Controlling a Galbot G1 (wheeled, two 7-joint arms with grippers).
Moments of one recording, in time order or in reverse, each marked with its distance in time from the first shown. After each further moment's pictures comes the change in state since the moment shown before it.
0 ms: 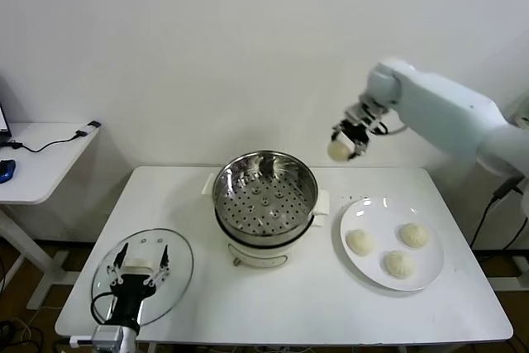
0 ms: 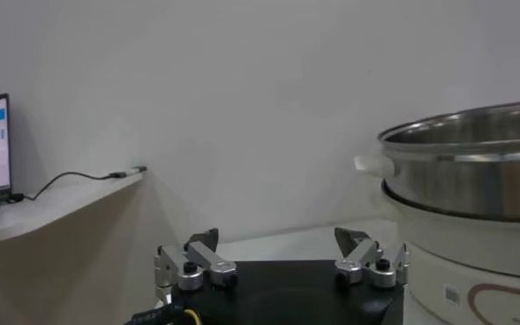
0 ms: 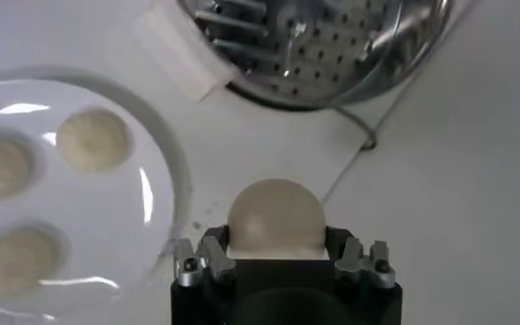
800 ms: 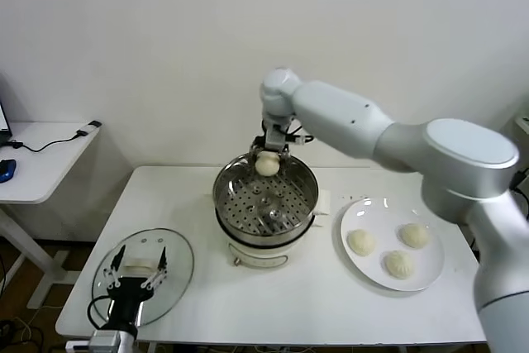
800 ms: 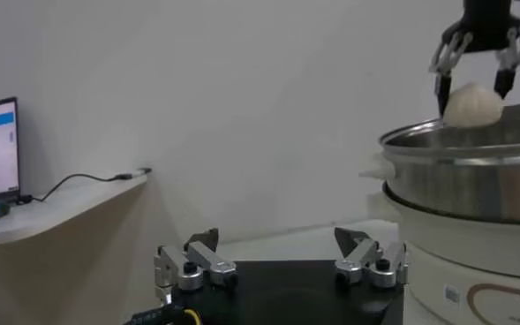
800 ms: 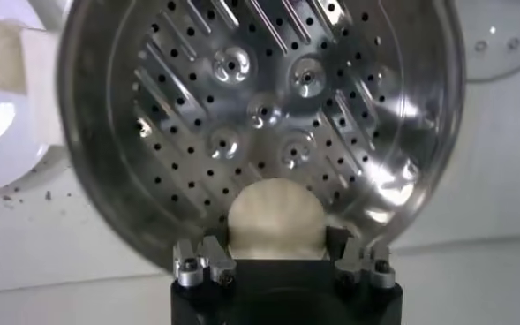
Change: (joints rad) left arm 0.031 -0.005 -0.007 -0.025 0.000 -0.006 -0.005; right arm -0.172 0.293 0.070 -0.067 -0.388 0.252 0.066
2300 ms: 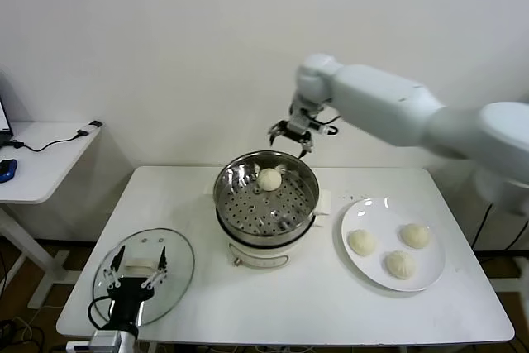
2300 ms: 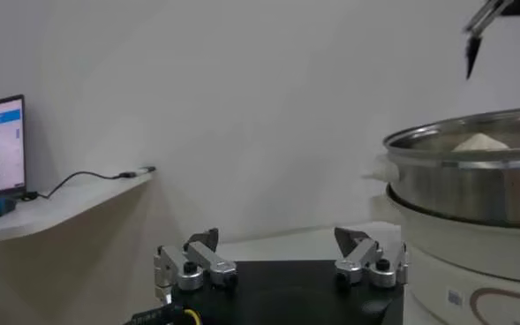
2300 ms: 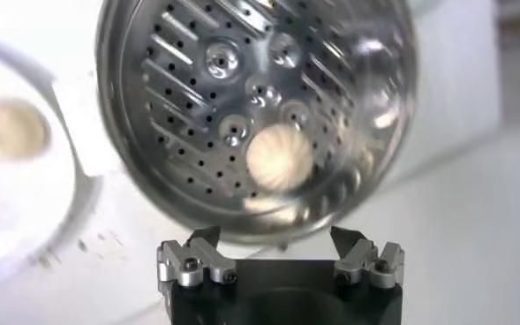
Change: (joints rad) left arm 0.000 -0.007 0.012 -0.003 -0.005 0.002 -0.011; right arm 0.239 -0.401 -0.221 0.288 0.610 -0.508 0.057
